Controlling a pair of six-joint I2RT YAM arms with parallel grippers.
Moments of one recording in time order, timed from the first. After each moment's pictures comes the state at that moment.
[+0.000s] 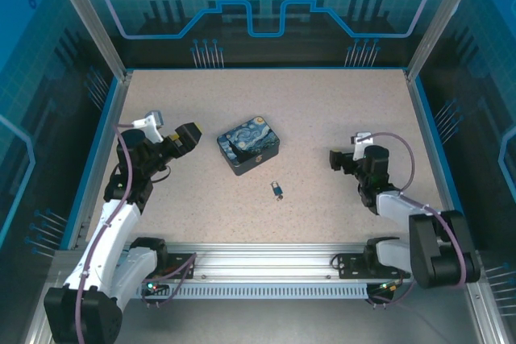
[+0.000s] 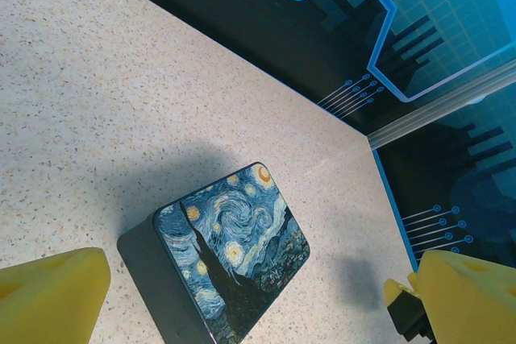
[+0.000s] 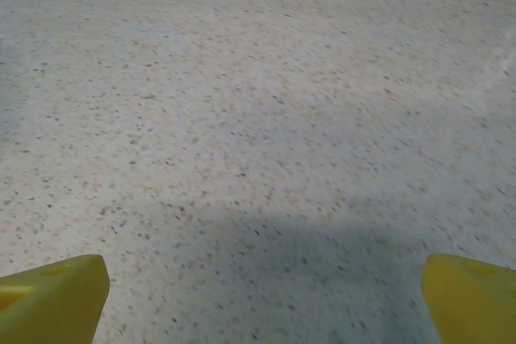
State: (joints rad) left arm -0.01 0.83 0.62 -0.11 0.41 -0.69; right arm 0.08 1.25 0.32 0.46 -0.02 -0.02
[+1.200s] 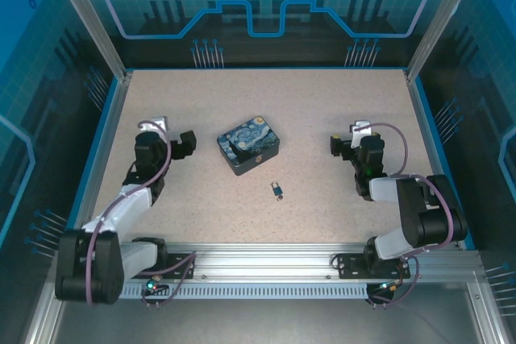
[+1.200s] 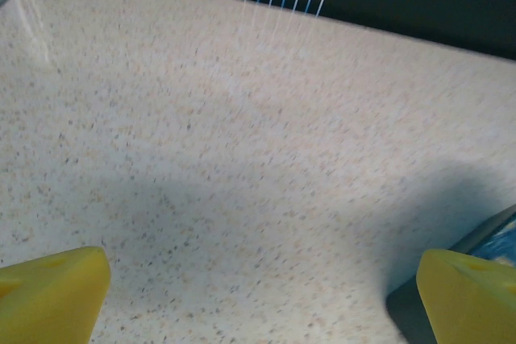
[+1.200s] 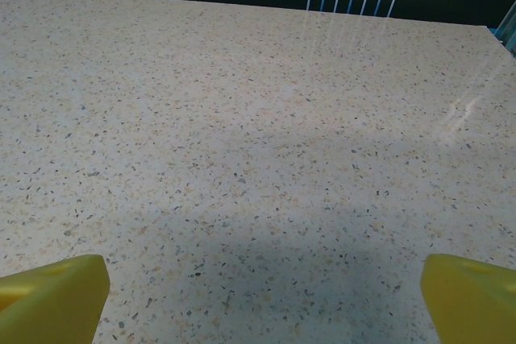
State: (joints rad) left arm 0.01 1.15 0.45 0.27 0.00 -0.23; right arm 0.08 1.49 0.40 0.72 0.10 -0.04
